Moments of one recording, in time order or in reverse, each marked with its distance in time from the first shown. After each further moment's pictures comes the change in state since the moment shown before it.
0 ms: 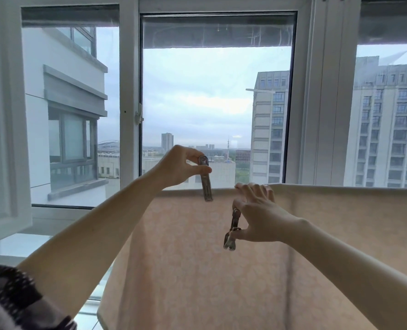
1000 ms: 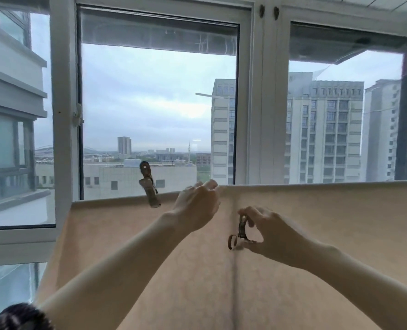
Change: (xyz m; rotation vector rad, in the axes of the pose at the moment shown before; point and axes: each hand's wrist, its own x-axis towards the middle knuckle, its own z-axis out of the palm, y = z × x) left_hand 0.004 0.061 0.153 0.474 -0.047 0.419; right_hand -0.115 0.063 -0.019 0.160 0.156 0.192
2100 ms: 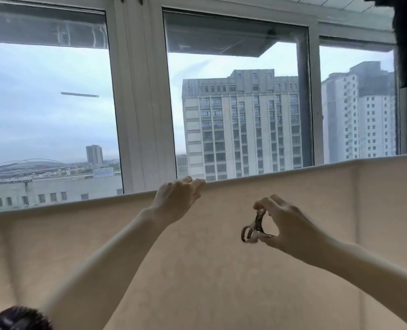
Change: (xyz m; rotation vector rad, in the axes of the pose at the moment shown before) left_hand 0.256 0.293 0.168 -0.002 -0.046 -0.013; right_hand -0.198 0.394 -0.099 0.068 0.062 0.269
